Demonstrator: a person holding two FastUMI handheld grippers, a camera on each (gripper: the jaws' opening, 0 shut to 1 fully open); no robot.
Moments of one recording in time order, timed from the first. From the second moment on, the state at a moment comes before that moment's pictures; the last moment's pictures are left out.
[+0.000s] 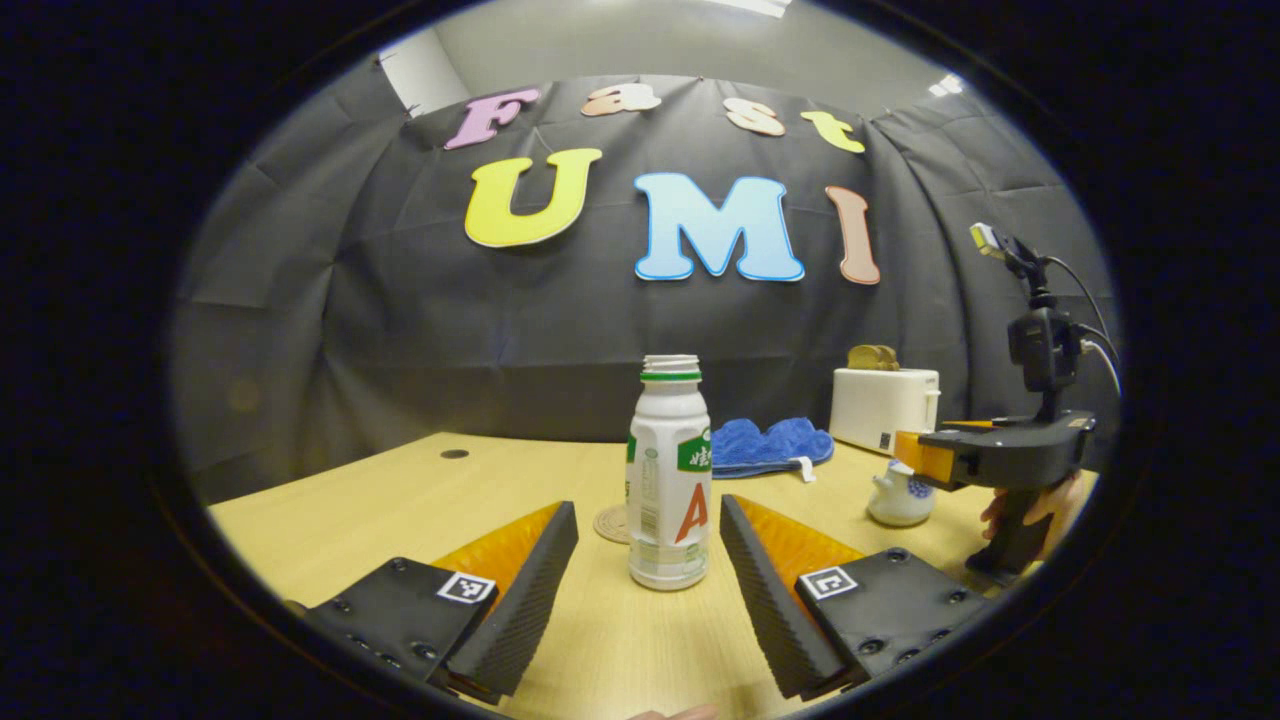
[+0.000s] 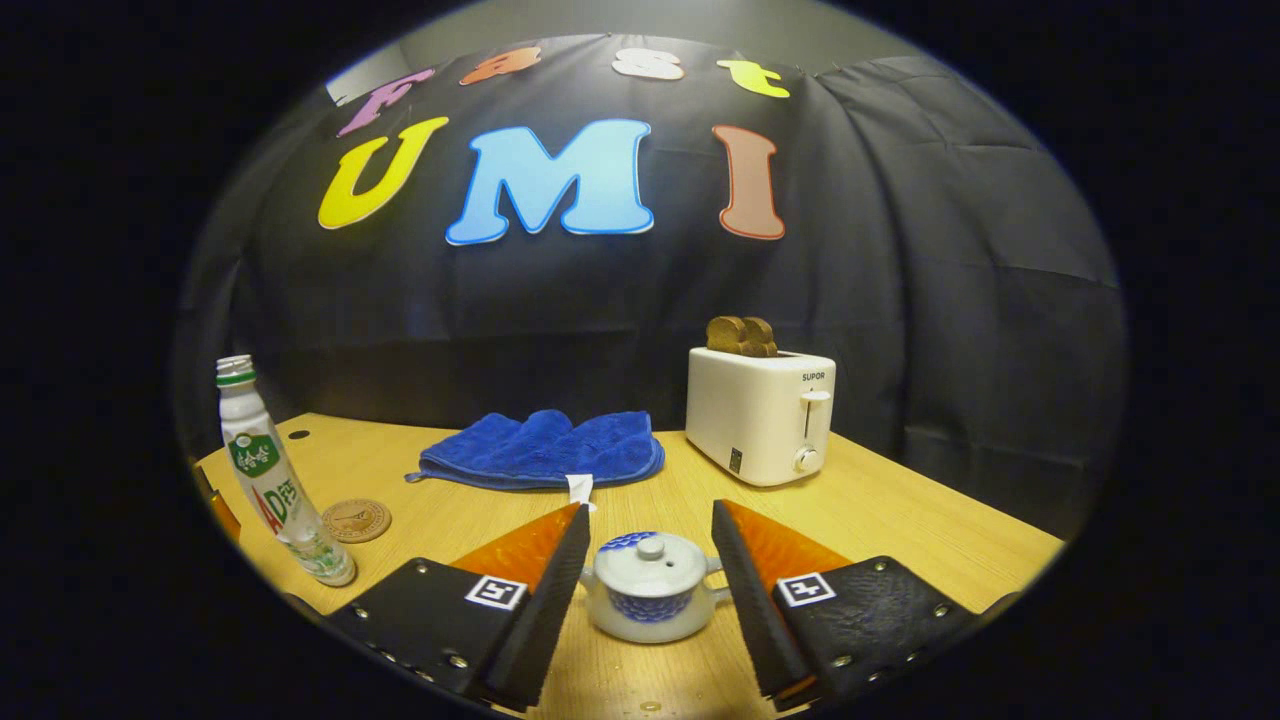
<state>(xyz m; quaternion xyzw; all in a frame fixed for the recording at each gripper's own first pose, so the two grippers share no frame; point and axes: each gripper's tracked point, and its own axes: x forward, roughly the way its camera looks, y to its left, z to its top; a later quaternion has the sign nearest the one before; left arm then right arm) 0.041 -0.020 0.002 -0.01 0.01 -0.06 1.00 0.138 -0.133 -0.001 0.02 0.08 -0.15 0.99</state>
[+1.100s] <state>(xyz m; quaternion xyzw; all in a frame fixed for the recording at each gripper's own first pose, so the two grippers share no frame) 0.082 -0.036 -0.005 0.00 0.02 -0.07 1.00 0.124 -0.105 0.030 -0.04 0.02 -0.10 0.99</state>
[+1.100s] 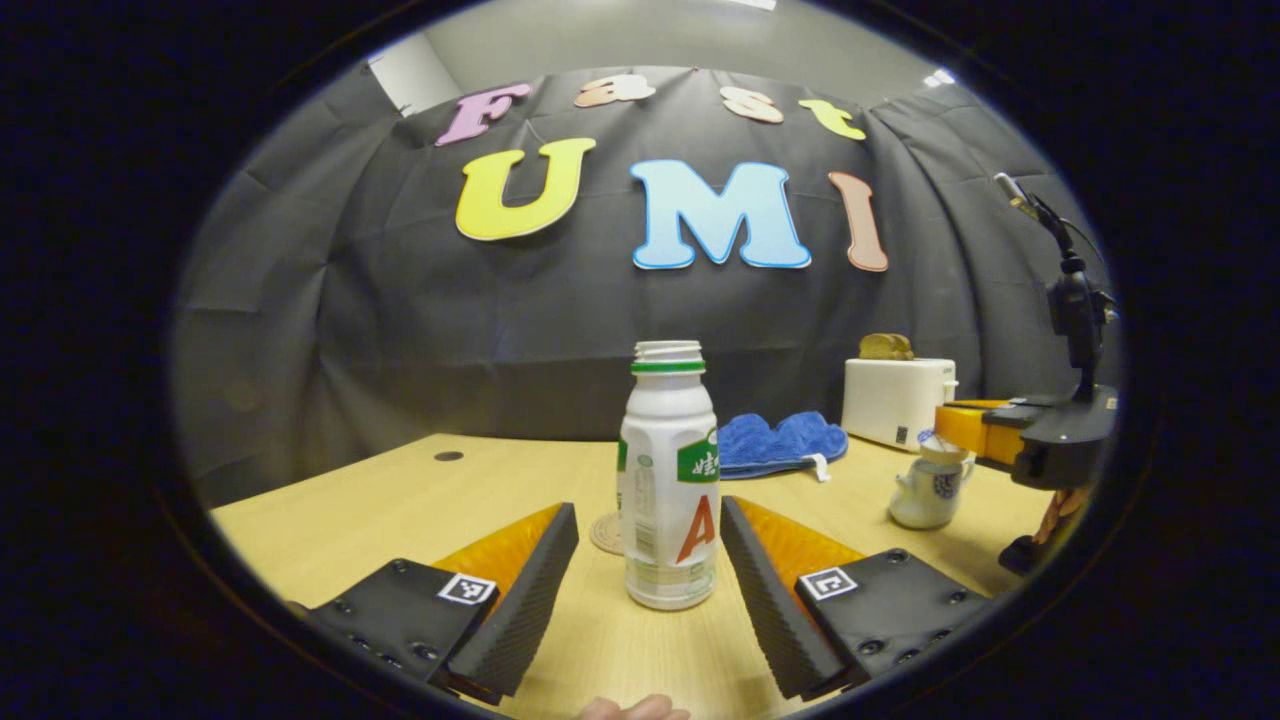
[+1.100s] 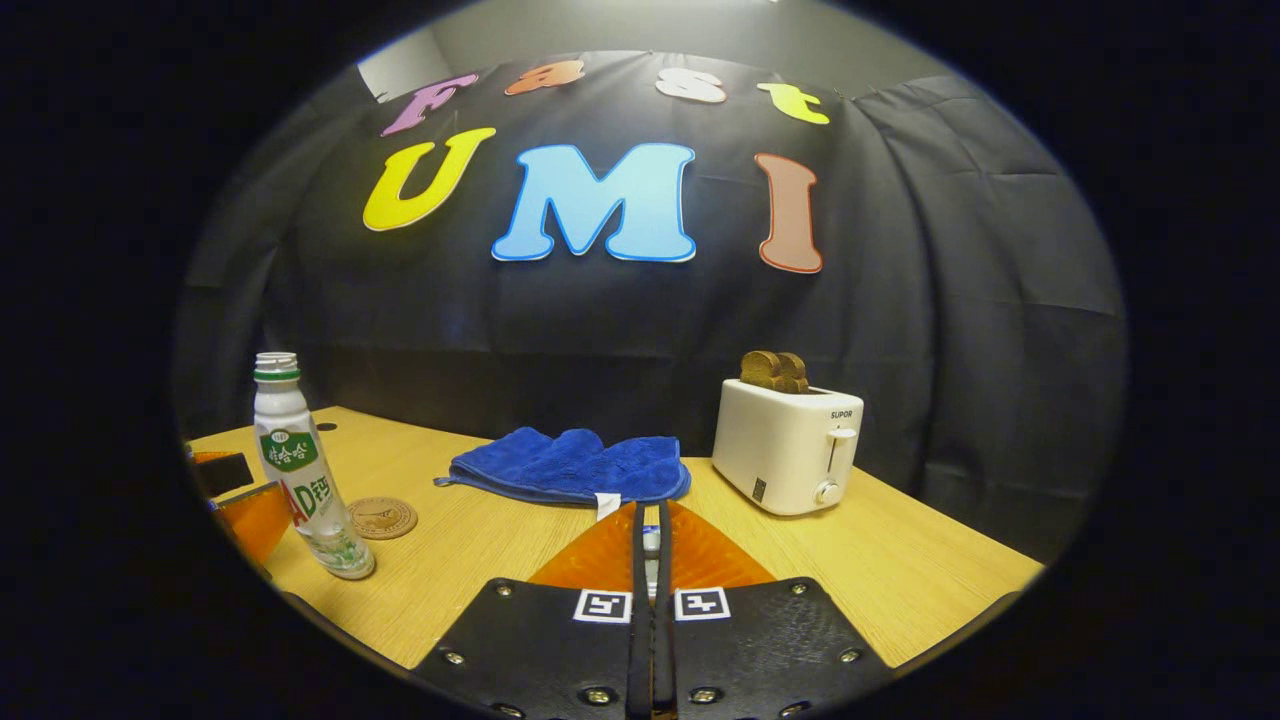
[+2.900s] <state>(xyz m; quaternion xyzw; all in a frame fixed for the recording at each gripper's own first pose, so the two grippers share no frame) 0.168 -0.166 0.006 0.39 0.00 -0.20 0.90 -0.075 -0.142 0.046 -0.02 -0.02 -0.18 0.98</state>
